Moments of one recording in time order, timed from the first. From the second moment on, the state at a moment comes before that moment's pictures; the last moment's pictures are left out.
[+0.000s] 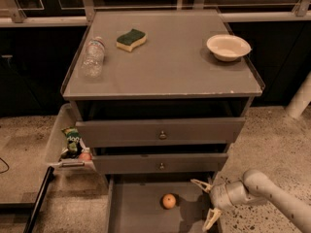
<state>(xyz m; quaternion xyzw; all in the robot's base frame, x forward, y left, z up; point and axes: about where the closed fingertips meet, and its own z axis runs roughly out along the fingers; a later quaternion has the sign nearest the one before) 0.452 -0.190 0.331 -0.67 0.58 0.31 0.35</state>
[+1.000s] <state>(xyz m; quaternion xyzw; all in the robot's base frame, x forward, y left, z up) 0.471 -0.167 0.274 -0.63 0.63 0.31 0.33</state>
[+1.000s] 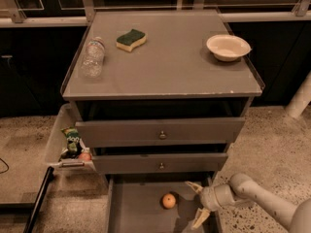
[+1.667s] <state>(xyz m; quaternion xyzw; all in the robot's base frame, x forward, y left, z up) 0.496 -0.149 0.217 -0.59 0.67 0.30 0.32</state>
